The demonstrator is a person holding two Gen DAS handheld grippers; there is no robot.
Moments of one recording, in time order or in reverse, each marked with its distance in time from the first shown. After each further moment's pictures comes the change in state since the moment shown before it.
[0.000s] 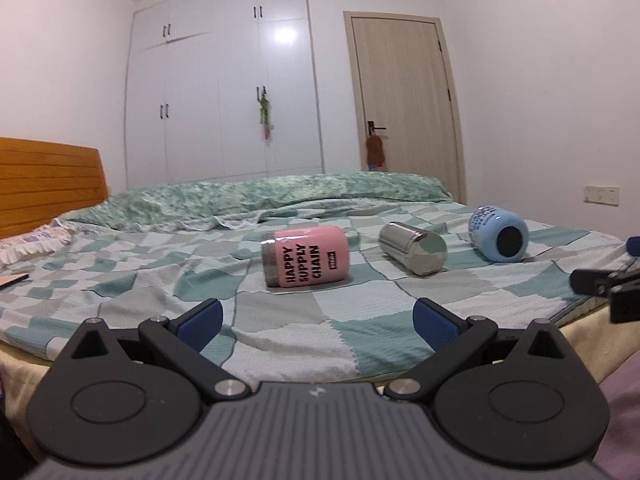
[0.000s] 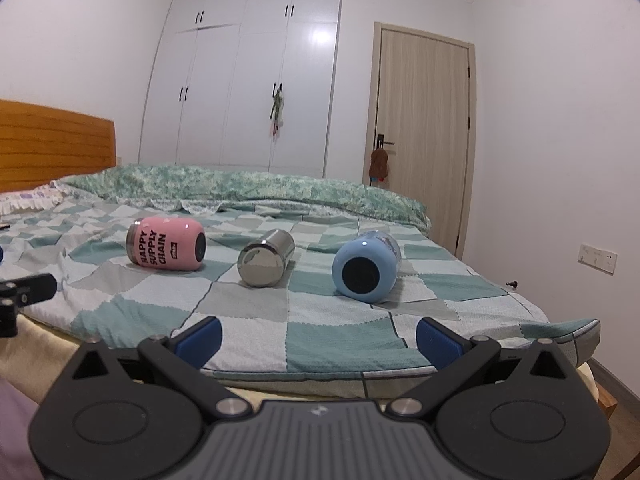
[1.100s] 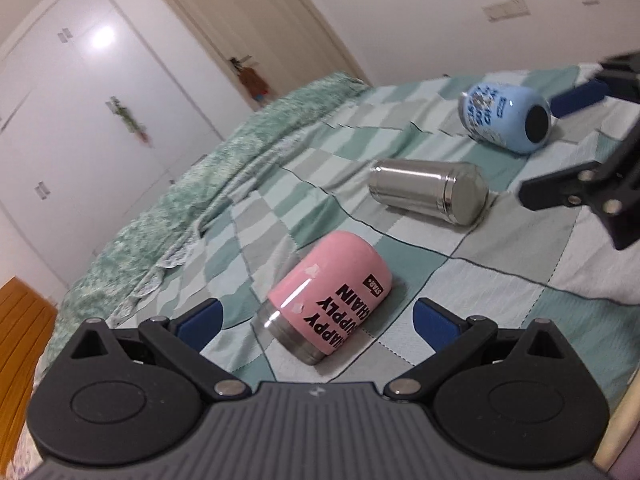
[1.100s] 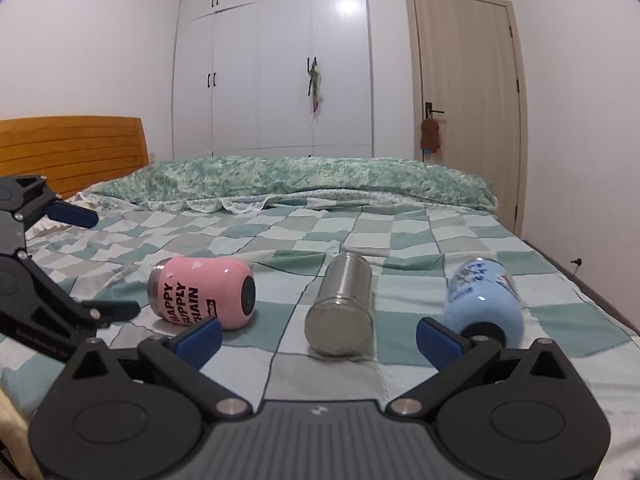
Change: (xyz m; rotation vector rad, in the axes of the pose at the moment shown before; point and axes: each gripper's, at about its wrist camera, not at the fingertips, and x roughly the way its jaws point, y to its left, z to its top) left arm 0.181 0.020 0.088 0.635 0.243 -0.197; right arm 0.132 0.045 0.080 0.062 0.087 0.163
